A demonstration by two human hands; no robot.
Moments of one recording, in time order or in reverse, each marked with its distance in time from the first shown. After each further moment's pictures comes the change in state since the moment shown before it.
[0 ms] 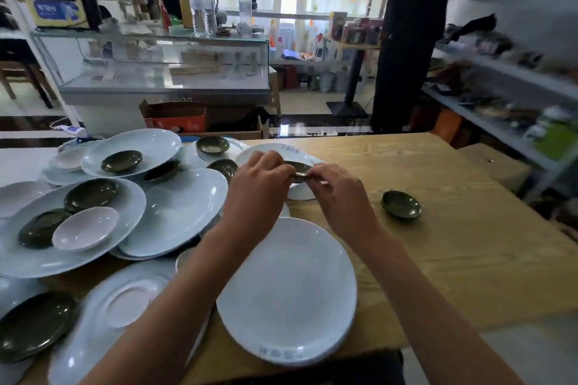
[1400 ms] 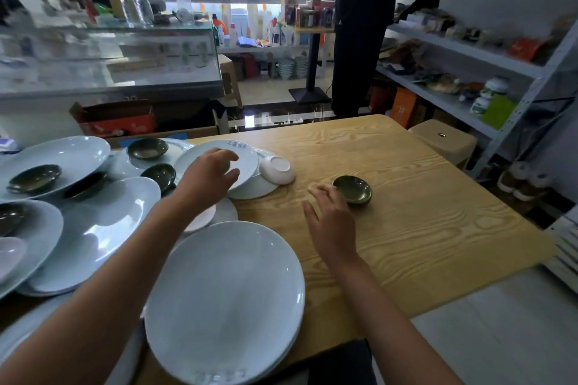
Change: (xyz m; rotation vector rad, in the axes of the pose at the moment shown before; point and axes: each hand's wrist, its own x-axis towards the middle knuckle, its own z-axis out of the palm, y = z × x) left_hand 0.057 -0.040 0.088 -0.259 -0.308 -0.262; right_hand -0.068 0.109 0.004 -0.283 0.215 0.263
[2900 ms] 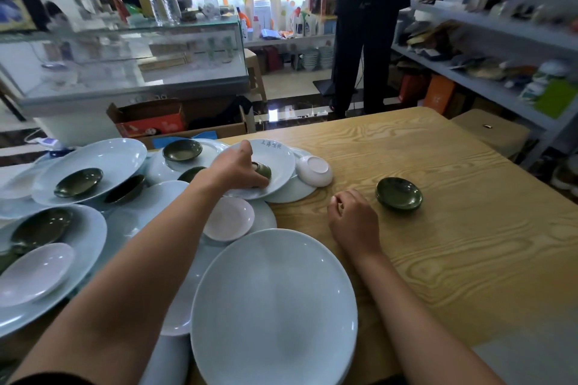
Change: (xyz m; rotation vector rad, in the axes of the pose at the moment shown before) left_hand 0.065 -0.054 0.006 0.226 -0.297 -0.181; right_hand 0.021 -0.009 0.052 -0.060 -0.089 0.155
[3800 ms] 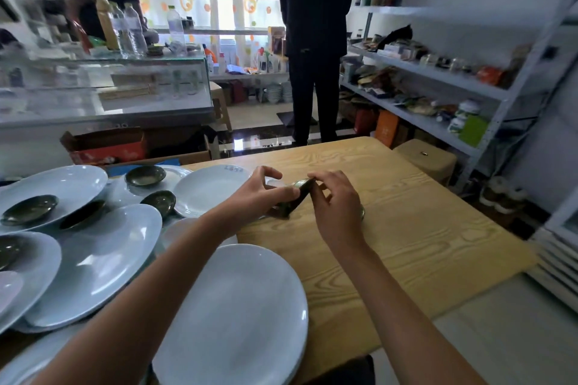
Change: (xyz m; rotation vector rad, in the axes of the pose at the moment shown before) left_hand -0.107 0.117 -0.015 -1.006 -0.288 0.173; right_hand 0.013 -0.045 -0.116 0.288 0.169 -0.118
